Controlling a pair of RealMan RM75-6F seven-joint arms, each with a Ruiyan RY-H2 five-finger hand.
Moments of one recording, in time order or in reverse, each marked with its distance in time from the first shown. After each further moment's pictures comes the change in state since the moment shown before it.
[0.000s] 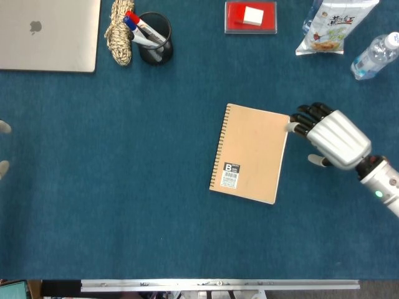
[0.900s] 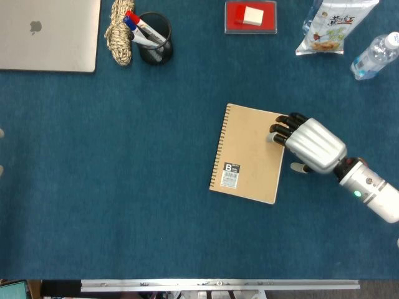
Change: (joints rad) left arm 0.017 -0.006 0.012 0.034 -0.009 0.009 -0.044; right arm 0.061 -0.119 -0.050 0.125 0.002 -0.035 0.065
